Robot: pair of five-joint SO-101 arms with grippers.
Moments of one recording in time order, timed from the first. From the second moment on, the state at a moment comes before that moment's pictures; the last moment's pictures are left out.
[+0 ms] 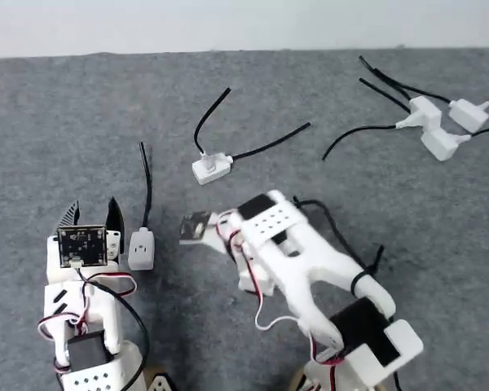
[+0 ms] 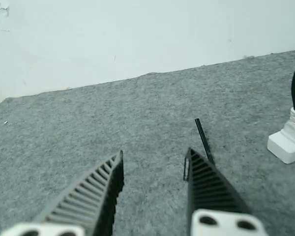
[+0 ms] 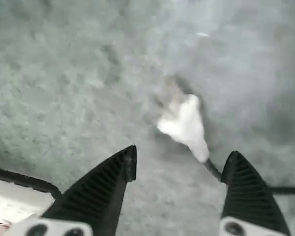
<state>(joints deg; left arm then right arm) -18.8 -103.6 96.7 34.9 -6.9 -37.6 0.3 30.2 76.9 41.8</state>
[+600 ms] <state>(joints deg) -18.8 -103.6 96.7 34.9 -6.9 -38.8 -0.4 38.5 64.0 41.3</state>
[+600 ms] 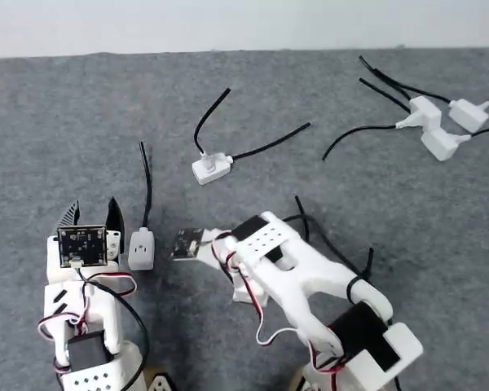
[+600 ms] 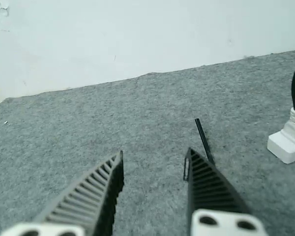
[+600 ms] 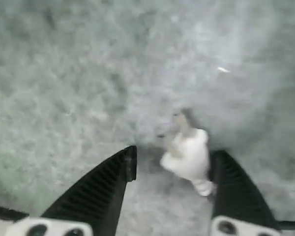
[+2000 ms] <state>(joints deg) -27.9 -103.6 96.7 28.5 -6.9 -36.8 -17.6 36.7 69.6 35.5</state>
